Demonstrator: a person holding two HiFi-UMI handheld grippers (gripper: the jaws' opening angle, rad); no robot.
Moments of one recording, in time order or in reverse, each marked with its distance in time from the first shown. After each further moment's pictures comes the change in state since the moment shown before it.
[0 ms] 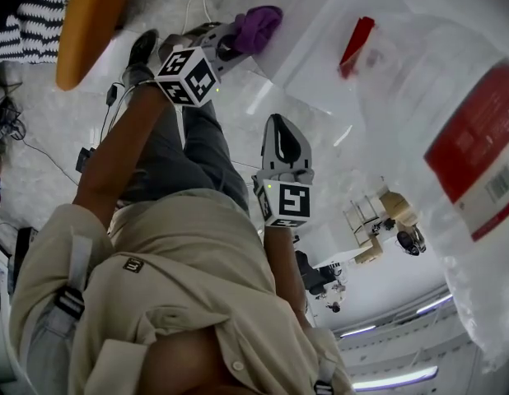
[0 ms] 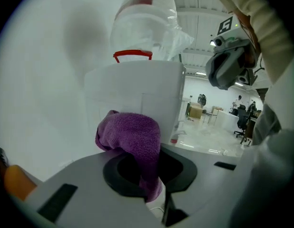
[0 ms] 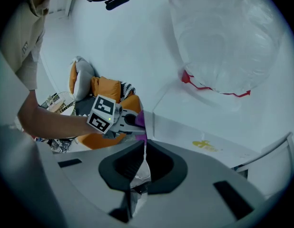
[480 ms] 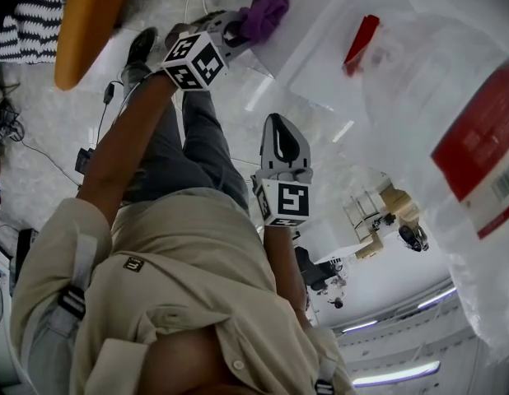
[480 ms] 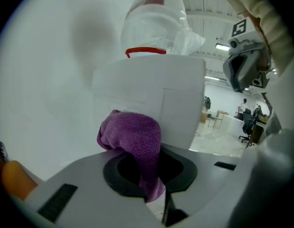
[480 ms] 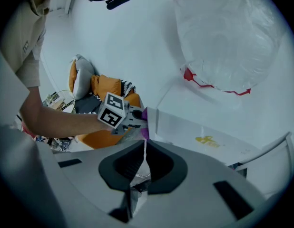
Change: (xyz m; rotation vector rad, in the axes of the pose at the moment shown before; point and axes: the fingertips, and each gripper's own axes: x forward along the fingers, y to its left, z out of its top) left arm 0.013 0.020 -0.006 -0.047 -0.028 0.031; right arm 0.000 0.010 -0.006 -0.002 0.017 -0.007
